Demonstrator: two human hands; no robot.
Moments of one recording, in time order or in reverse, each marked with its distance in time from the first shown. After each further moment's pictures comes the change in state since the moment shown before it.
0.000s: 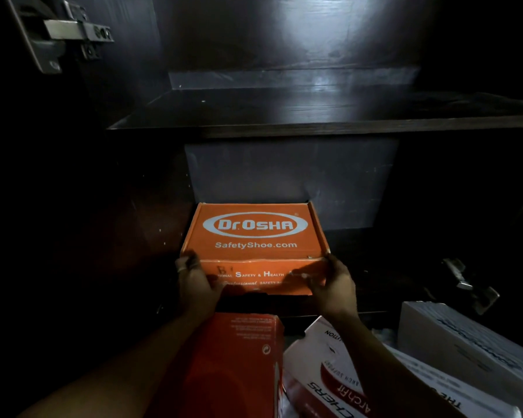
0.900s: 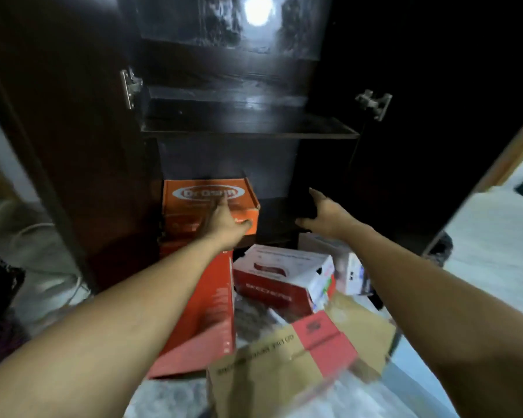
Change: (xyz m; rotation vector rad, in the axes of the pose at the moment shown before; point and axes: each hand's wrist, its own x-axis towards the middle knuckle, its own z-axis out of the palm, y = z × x) left_hand -0.199 0.146 -0.157 -0.048 -0.350 0.264; right_hand -0.210 -0.179 -0.220 -0.654 -0.159 -0.098
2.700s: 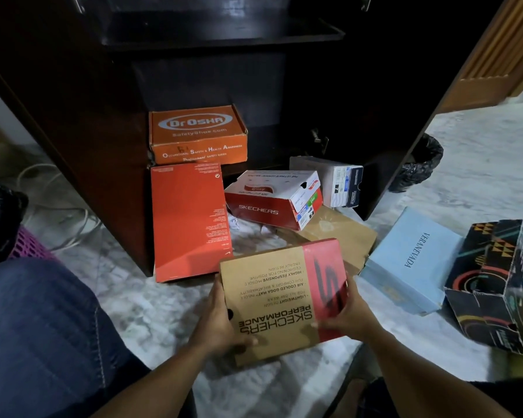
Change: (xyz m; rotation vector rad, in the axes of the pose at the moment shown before) left_hand -0.289 -0.154 0.122 -0.138 -0.454 -0.156; right_hand -0.294 0.193 0.185 0.636 -0.155 0.299
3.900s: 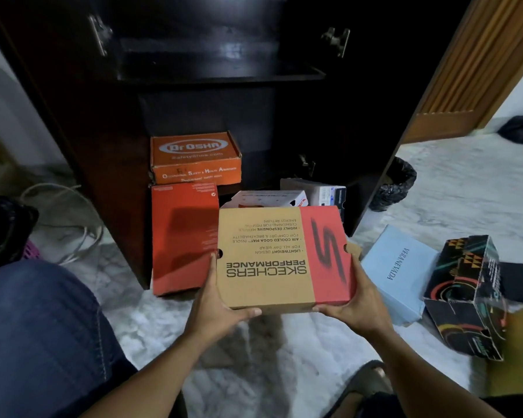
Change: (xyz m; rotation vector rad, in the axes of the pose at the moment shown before) left_hand -0.020 0.059 -0.027 -0.171 0.231 0.223; right_hand -0.055 -0.085 -0.038 -0.309 0.302 -0.330
